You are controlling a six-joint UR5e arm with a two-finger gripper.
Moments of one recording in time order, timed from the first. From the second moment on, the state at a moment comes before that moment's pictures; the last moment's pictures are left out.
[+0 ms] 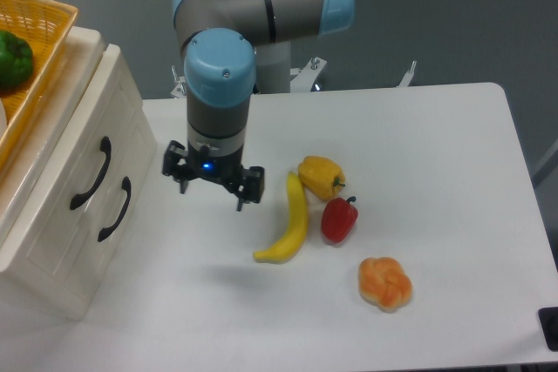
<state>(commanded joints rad) 2.22 -1.83 -1.53 -1.30 1.34 0.43</state>
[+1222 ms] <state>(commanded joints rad) 2.14 -1.77 -1.59 -1.27 1.19 0.31</state>
